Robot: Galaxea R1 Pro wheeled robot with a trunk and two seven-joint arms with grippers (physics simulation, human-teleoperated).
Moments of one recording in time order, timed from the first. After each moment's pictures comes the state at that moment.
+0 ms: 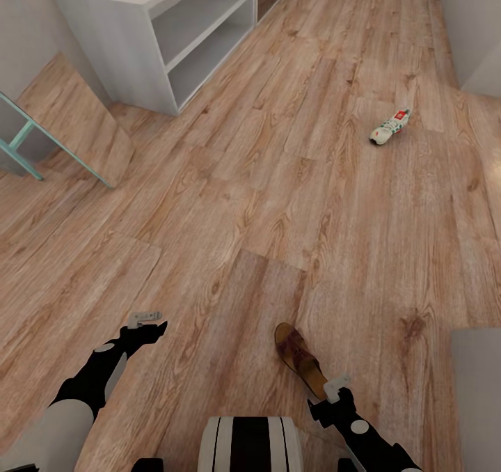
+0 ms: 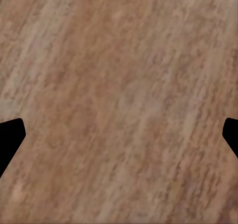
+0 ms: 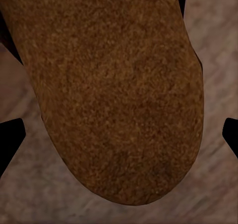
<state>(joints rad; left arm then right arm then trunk) -0.67 0.12 0.22 -0.57 -0.09 0.10 -0.22 -0.50 -0.03 0.15 -0.34 0.21 -0.12 0.02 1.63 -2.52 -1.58</state>
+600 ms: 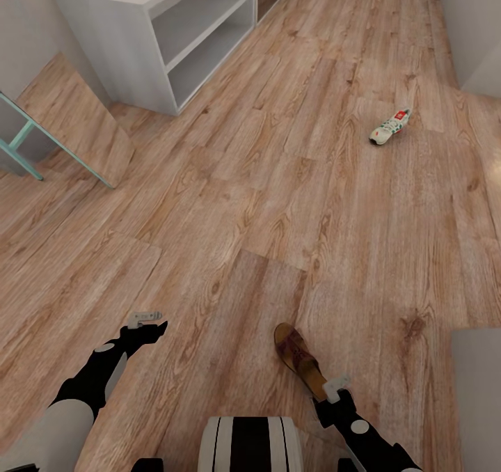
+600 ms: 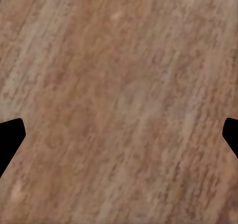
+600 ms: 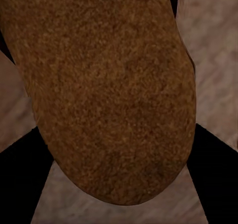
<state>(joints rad) -0.68 0.12 0.22 -0.57 -0.09 0.10 -0.22 -0.50 -0.03 0.15 -0.34 0.21 -0.12 0.02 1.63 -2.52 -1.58</state>
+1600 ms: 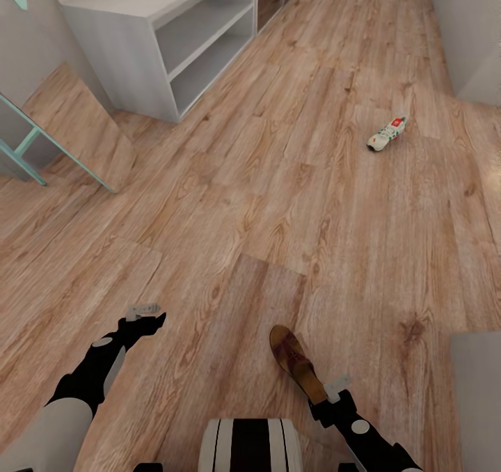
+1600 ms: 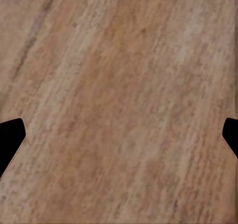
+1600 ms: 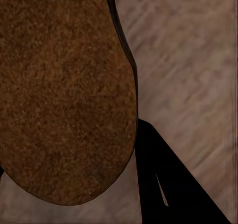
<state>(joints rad) -0.67 0.12 0.22 -0.65 -0.09 0.10 -0.22 -0.50 -0.03 0.15 -0.34 0.21 -0.12 0.02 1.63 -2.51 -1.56</state>
